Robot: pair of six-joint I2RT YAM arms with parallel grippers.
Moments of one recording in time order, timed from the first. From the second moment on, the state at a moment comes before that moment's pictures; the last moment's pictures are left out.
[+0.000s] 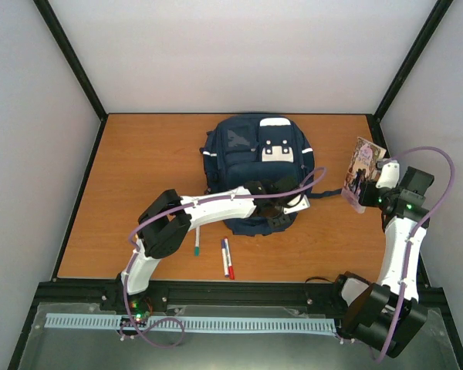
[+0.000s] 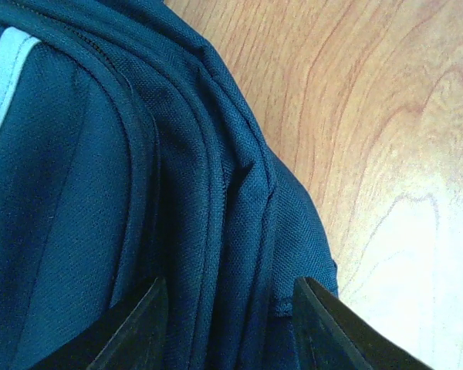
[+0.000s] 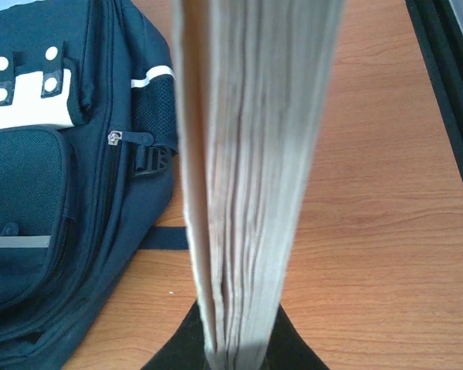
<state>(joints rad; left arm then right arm) -1.08 2.10 1.66 -0.63 -0.10 0.20 -0.50 1.00 0.83 -0.61 -0.50 -0.22</state>
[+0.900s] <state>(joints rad) -1.09 2.11 1.65 -0.60 -0.23 0.26 -0.50 1.02 0.83 -0.63 -0.52 -0.22</state>
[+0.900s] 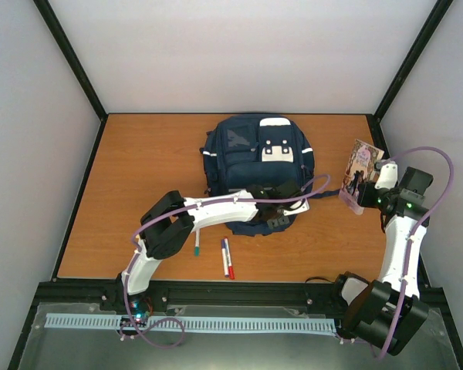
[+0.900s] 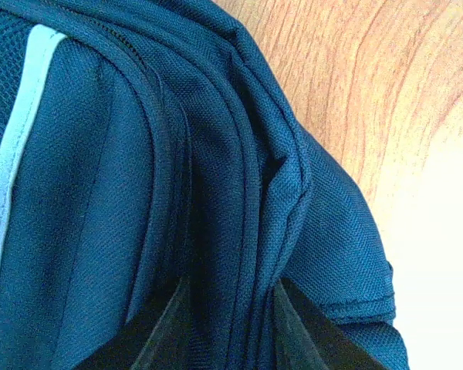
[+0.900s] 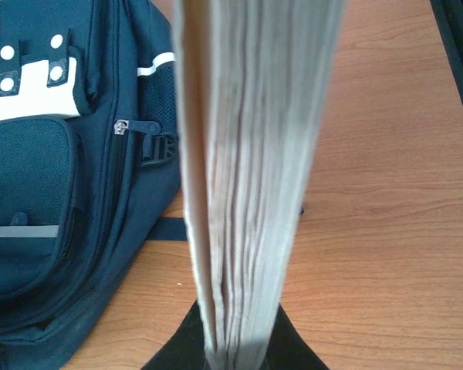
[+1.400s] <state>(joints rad) -1.10 2.14 1.65 -0.60 -0.30 0.27 -0.50 1.03 0.83 -0.64 -0.54 -0.23</state>
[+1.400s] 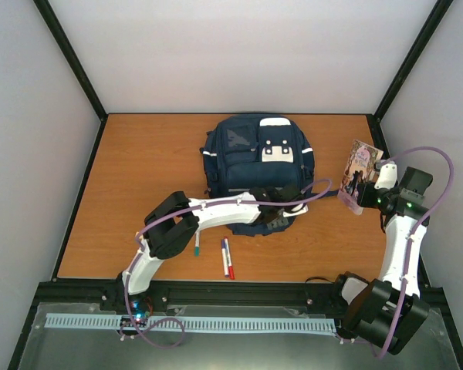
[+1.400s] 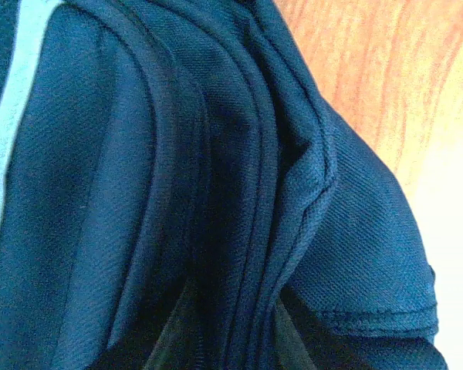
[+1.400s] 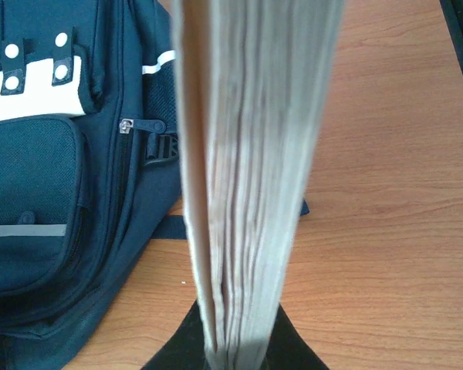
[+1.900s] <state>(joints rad) -1.09 2.08 1.72 -0.64 -0.35 0.27 -0.52 1.12 0.90 -0.69 -0.69 -0.20</state>
